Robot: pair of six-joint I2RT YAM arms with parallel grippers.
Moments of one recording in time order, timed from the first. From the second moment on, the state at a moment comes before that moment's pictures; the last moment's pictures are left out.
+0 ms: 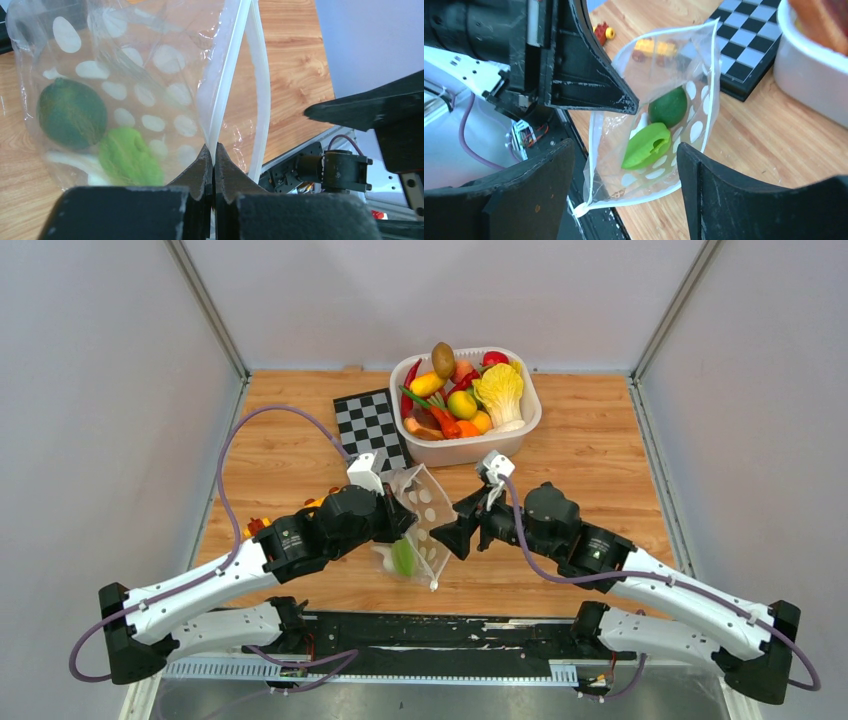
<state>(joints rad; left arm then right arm) -1.06 0.92 0.87 -0.44 -0.31 -0.85 1.03 0.89 0.83 -0.17 -0.04 0.28</state>
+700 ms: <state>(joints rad) -1.06 0.88 0.86 -0.45 -0.32 -0.85 0.58 1.24 1.10 -0.24 0.07 0.23</state>
